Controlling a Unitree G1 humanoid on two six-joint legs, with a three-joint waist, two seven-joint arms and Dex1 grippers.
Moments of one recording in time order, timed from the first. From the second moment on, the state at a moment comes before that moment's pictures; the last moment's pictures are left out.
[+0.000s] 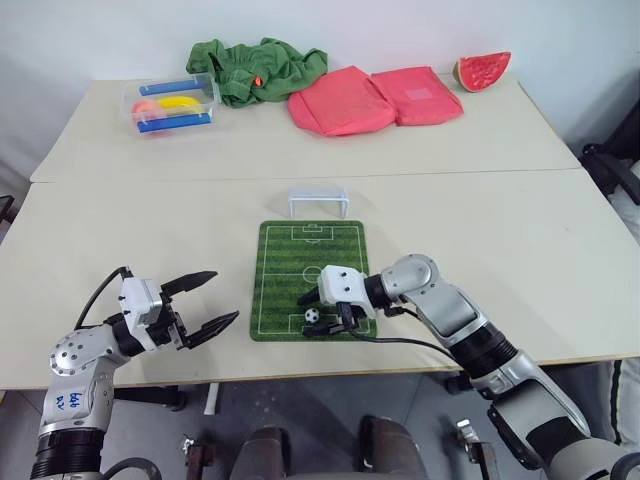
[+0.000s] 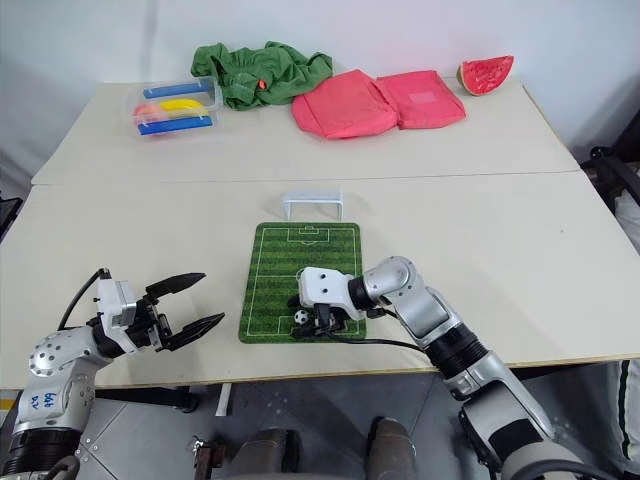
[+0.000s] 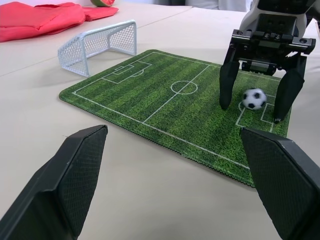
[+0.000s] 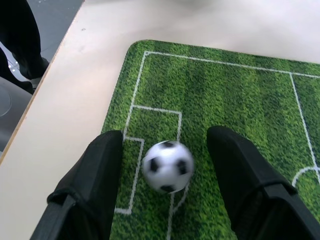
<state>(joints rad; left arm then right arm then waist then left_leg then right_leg) -0.07 0.58 0.26 0.13 -0.48 -0.12 -1.10 -0.68 -0.38 0.49 0.17 0.06 0.17 1.22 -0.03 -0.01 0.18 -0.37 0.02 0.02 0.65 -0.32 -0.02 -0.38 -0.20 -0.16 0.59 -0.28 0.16</state>
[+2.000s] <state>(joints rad) -0.11 0.63 0.26 0.14 -0.51 -0.05 -1.19 -0.74 -0.35 0.42 0.31 0.07 0.15 1.08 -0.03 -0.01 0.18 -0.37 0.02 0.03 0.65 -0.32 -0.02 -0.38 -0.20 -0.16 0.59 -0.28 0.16</state>
